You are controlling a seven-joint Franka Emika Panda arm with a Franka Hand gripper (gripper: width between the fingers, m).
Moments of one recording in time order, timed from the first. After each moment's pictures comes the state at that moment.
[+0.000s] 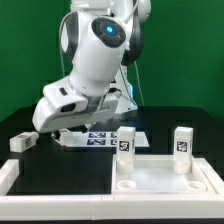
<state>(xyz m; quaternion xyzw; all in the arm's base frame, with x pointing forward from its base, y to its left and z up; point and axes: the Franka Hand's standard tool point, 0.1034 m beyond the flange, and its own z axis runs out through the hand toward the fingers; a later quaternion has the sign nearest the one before) 0.353 -0.111 0.025 0.90 0.32 -0.28 0.07</state>
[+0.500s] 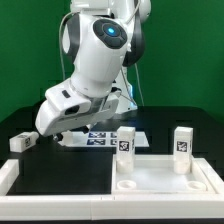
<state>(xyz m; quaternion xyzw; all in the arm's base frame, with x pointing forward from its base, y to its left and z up) 0.341 -0.113 0.022 0.90 0.32 -0.29 0.08</state>
